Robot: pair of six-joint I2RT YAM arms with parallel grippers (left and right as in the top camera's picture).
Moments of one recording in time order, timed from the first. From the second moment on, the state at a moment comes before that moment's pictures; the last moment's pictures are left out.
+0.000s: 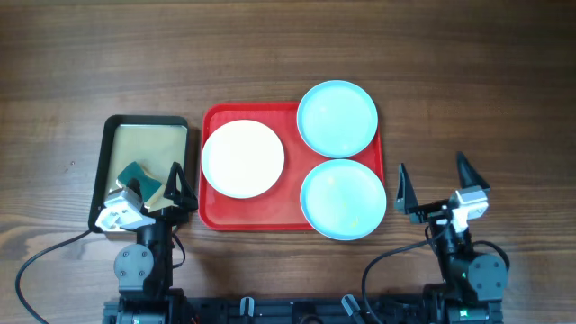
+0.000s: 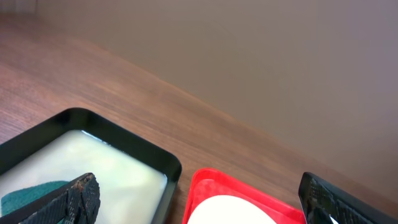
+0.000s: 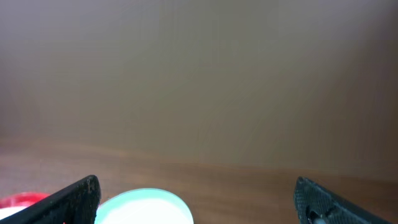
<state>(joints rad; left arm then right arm) -0.02 0.01 0.03 -0.08 -0.14 -0.49 0.04 0.03 0.01 0.25 -0.15 0.00</state>
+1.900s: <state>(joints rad) 0.01 1.50 1.37 -1.09 -0.11 -0.59 0.62 2.09 1.51 -0.74 -0.11 0.59</state>
